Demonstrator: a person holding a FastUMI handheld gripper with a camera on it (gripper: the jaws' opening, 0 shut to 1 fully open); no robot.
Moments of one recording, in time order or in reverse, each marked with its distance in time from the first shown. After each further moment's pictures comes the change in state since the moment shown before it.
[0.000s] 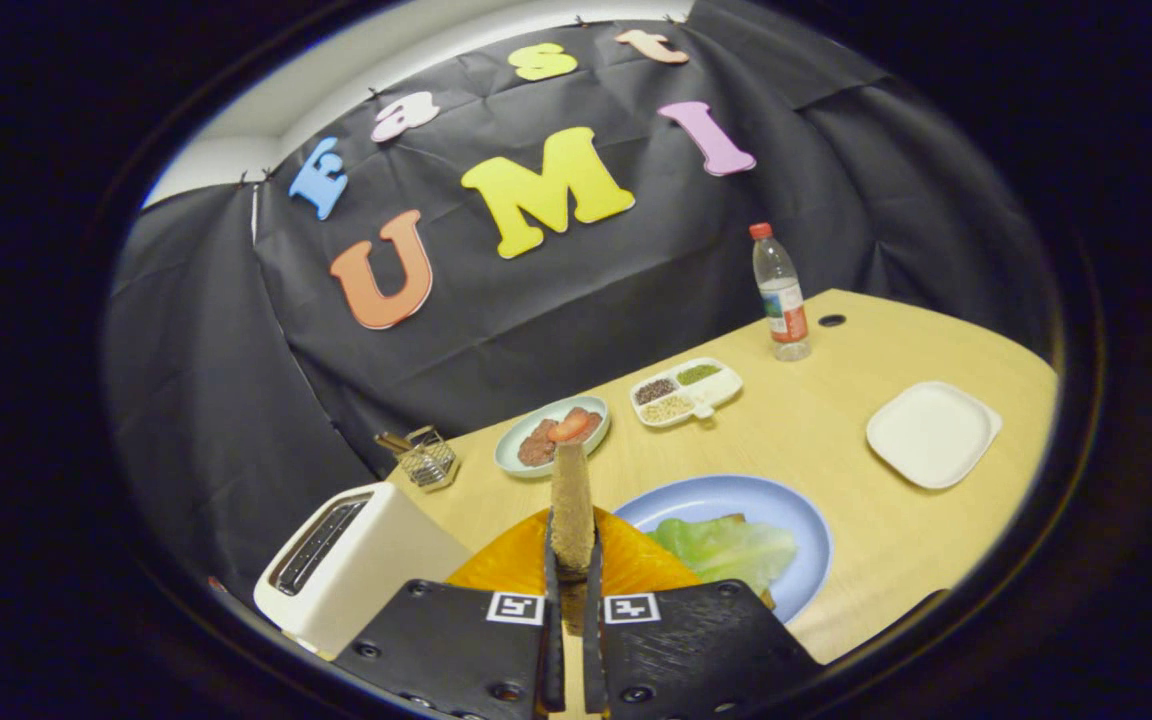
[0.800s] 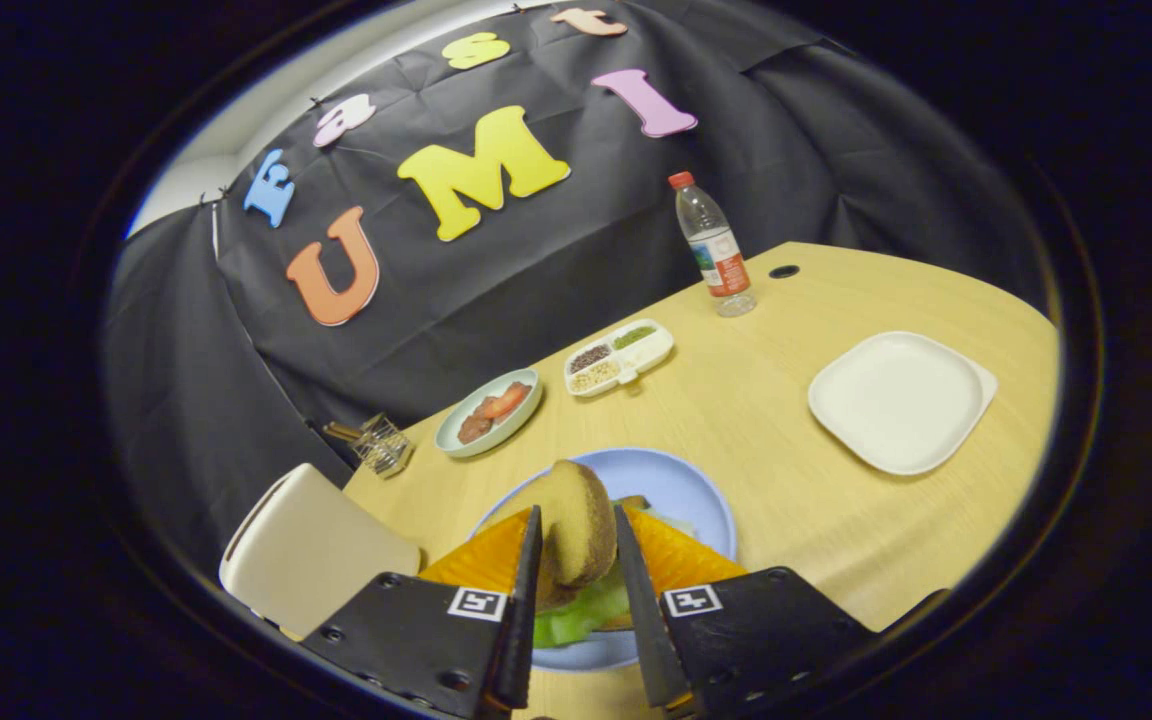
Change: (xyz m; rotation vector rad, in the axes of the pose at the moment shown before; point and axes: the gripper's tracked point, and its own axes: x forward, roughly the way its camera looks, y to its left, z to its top) arm 0.006 -0.095 -0.011 0.034 0.074 -0.072
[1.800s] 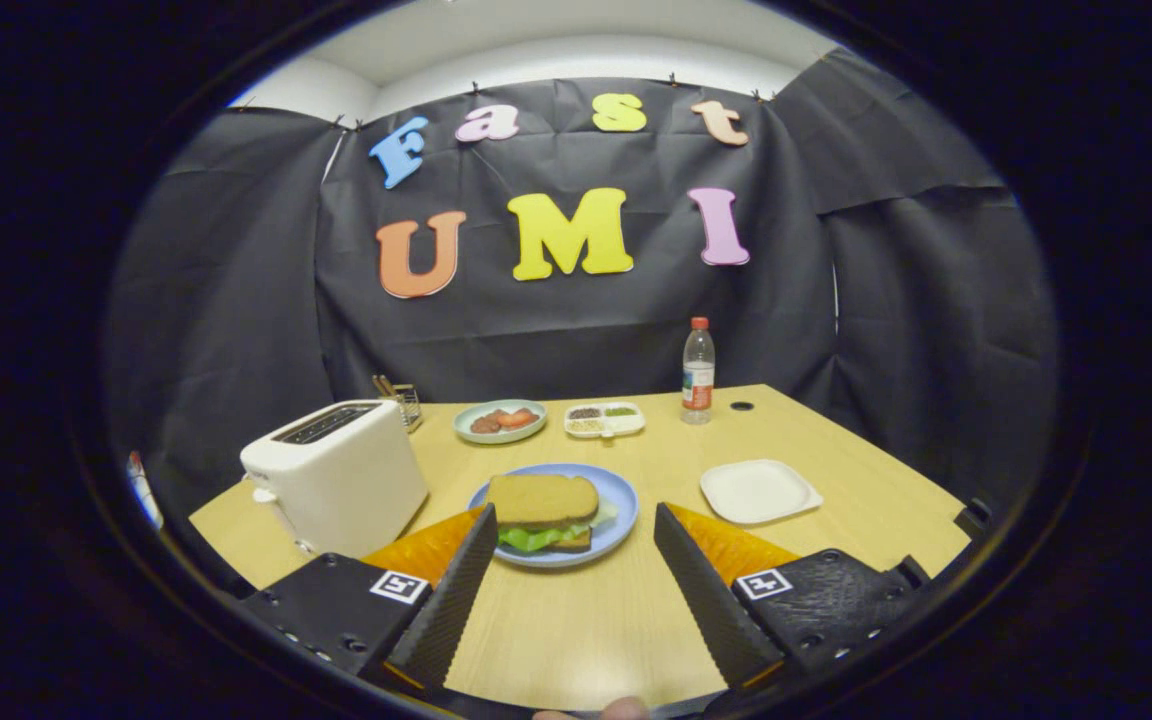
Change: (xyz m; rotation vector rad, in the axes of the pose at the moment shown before) arm -0.203 0.018 -0.020 -0.425 -0.200 -0.080
